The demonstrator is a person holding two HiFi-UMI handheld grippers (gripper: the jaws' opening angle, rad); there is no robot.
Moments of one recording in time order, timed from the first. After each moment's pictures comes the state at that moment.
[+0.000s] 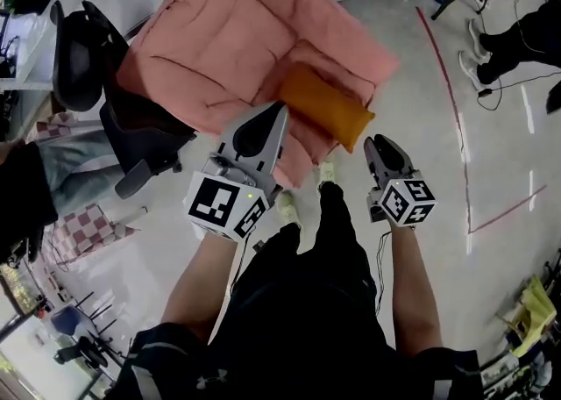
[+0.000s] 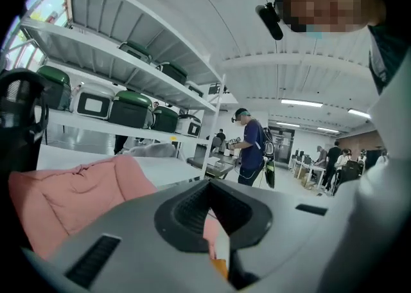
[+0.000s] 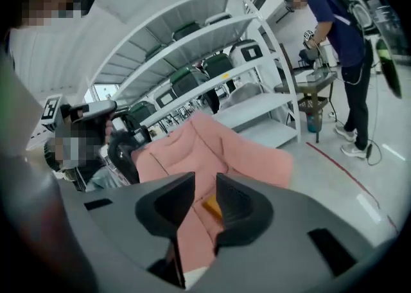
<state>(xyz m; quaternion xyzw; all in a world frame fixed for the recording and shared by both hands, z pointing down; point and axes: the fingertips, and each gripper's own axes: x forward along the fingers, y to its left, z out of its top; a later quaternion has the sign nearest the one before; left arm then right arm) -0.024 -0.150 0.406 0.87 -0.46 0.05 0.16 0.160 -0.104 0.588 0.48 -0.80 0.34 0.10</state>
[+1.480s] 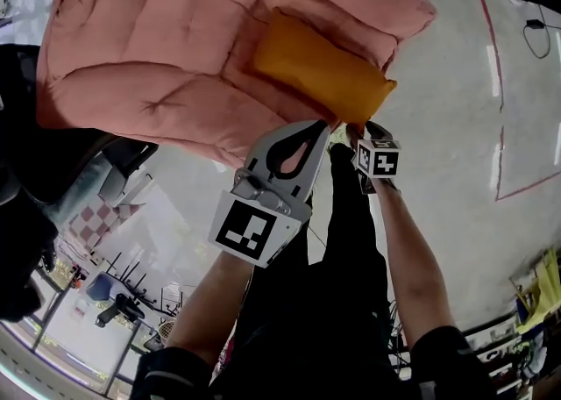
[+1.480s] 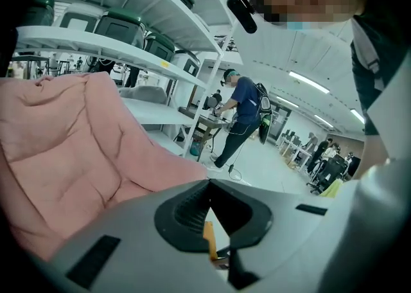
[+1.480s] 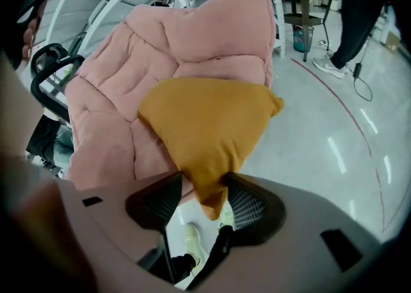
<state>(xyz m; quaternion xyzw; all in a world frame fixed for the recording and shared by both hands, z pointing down) 0.087 -0.187 0.657 0.86 -0.38 0.18 0.30 0.164 -0.063 0.983 0.40 -0.67 0.53 0.34</state>
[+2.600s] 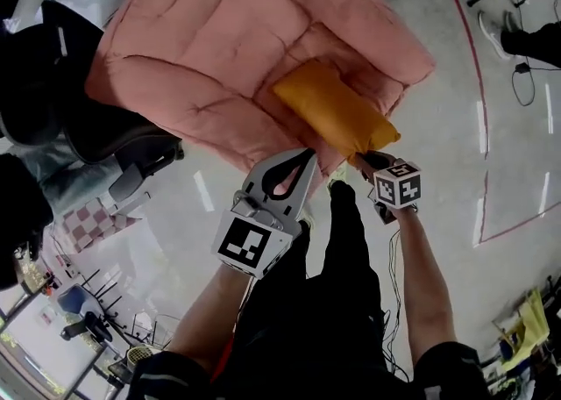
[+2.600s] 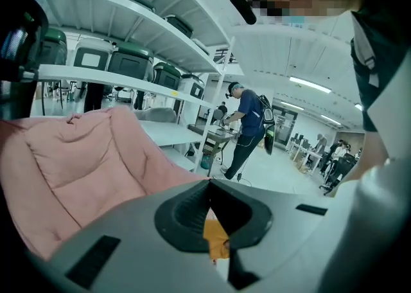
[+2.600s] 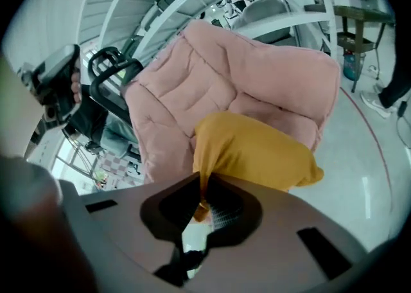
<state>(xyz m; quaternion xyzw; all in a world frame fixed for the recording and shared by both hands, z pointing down) 0.010 -0.155 0.573 0.85 -0.43 0.15 0.25 0.114 -0.100 0.827 0.27 -0.78 0.47 0.31</state>
